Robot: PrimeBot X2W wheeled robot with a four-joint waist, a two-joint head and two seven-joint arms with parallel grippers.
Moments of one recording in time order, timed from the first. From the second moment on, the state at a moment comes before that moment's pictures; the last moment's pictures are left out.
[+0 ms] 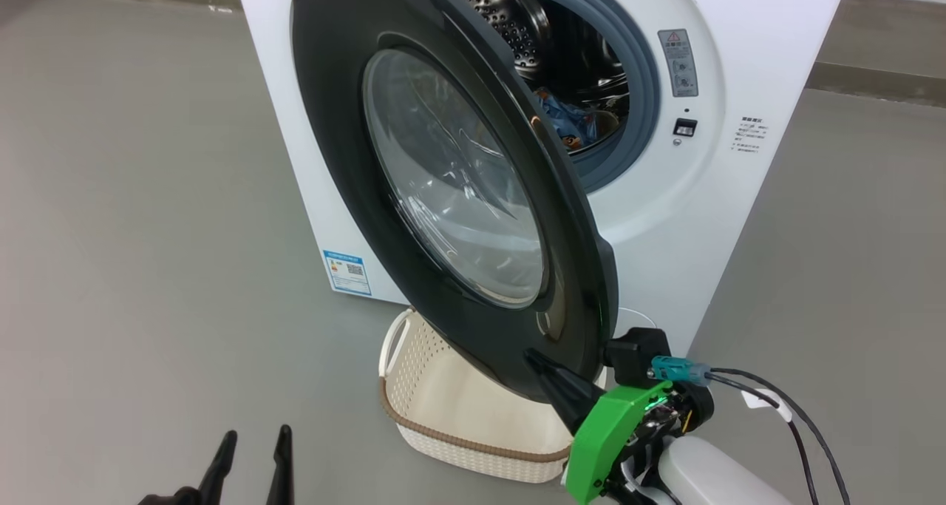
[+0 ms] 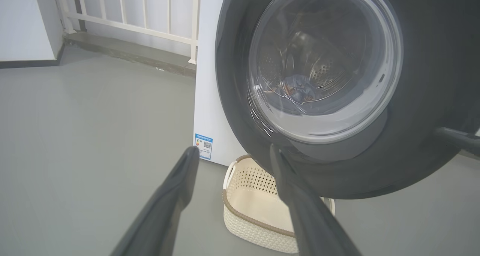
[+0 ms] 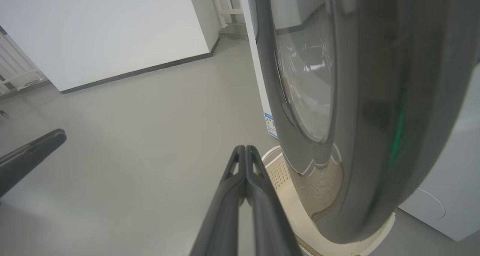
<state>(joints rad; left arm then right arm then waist) 0.05 0.27 -0.33 0.16 -0.57 0.10 -0.21 -0.37 -0.07 0.62 0.49 0.59 0.13 -0.03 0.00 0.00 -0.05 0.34</state>
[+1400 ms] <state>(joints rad) -0.05 0.23 -0.36 0.22 -0.57 0.06 -0.24 -0.78 -0.12 0.66 1.01 0.78 0.13 -0.22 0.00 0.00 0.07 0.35</state>
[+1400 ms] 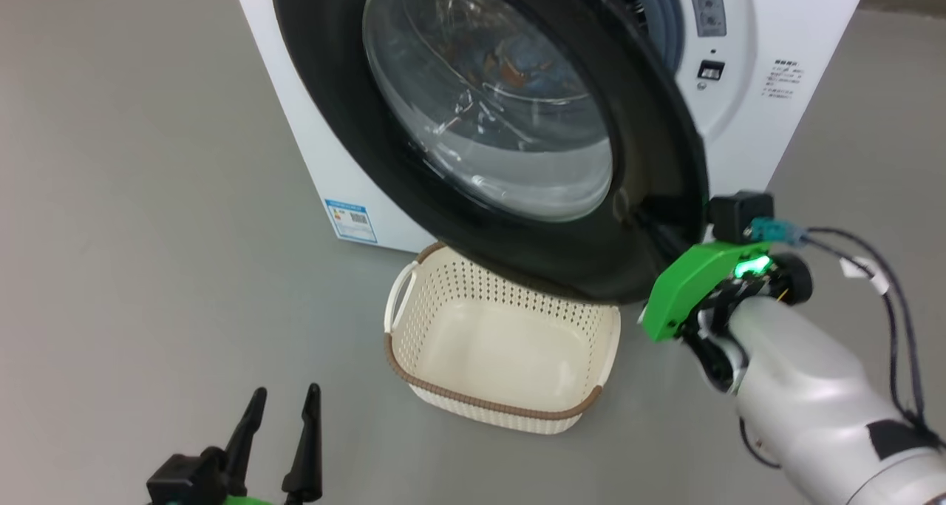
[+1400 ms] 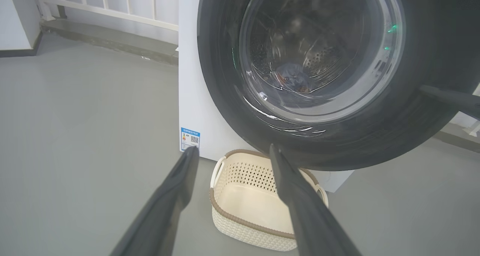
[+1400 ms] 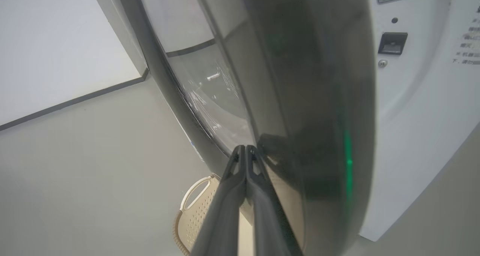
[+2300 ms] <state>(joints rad) -0.23 0.07 -0.31 0.30 -0.51 -0.07 -0.25 -1.11 -0.24 0.58 1.16 0.78 0.13 -0.25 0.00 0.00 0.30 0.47</state>
